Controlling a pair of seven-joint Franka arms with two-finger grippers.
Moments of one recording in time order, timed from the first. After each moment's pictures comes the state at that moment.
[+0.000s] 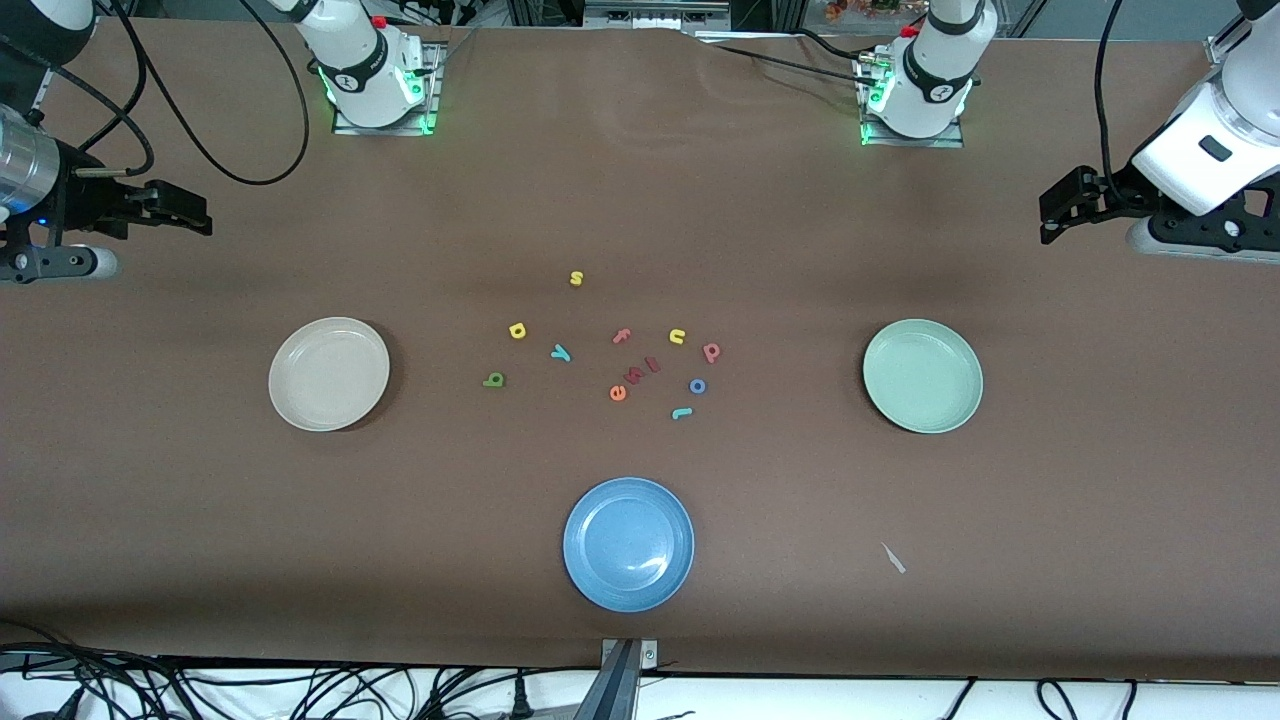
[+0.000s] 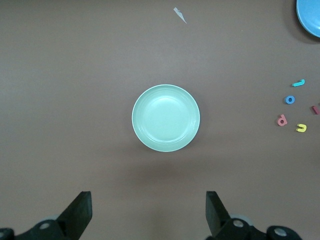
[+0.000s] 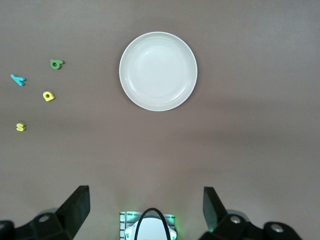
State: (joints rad) left arm -0.01 -0.03 -0.09 -1.63 0.03 1.57 -0.01; right arm -0.02 0.07 0.04 -1.58 -0.02 1.43 -0.04
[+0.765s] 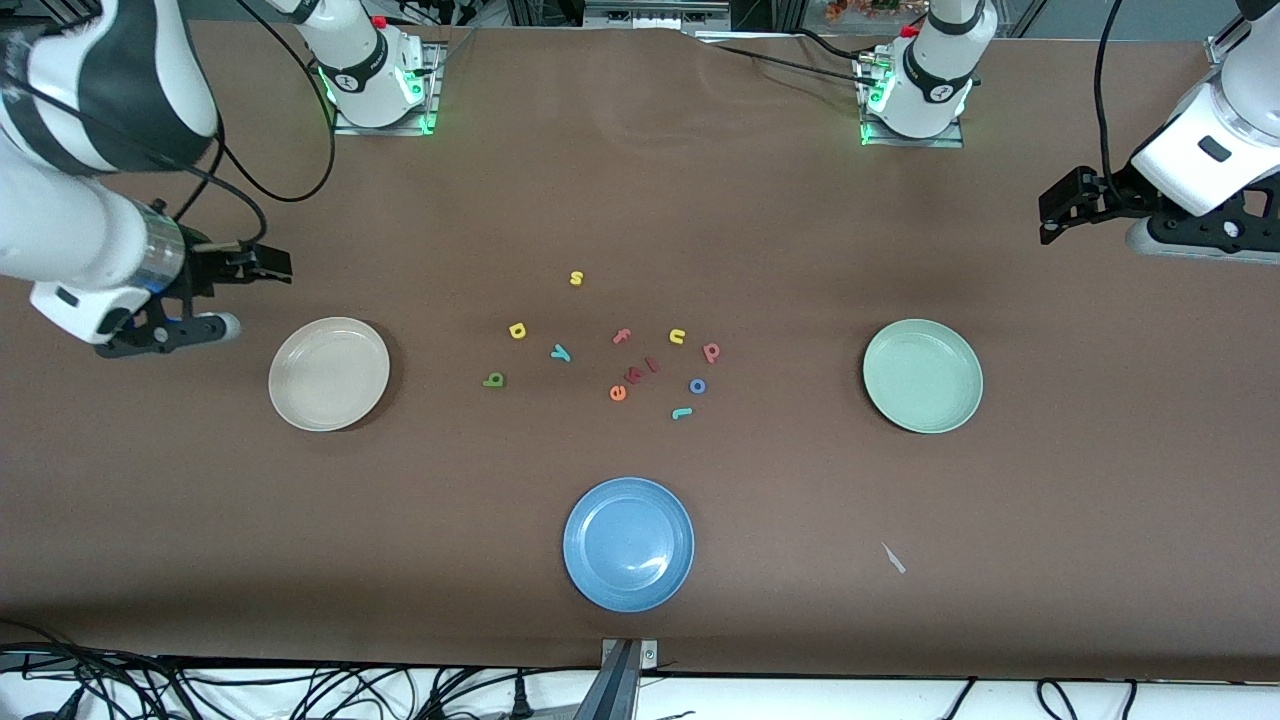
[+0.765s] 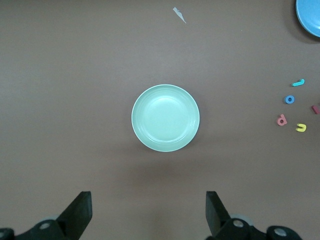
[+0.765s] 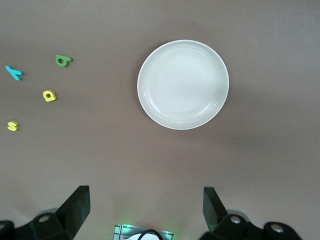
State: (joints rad) left arm -0.02 -0.02 -0.09 -1.63 0.03 1.56 -0.01; right arm 0.07 0.24 0.06 -1.57 -0.03 1.53 -0.06
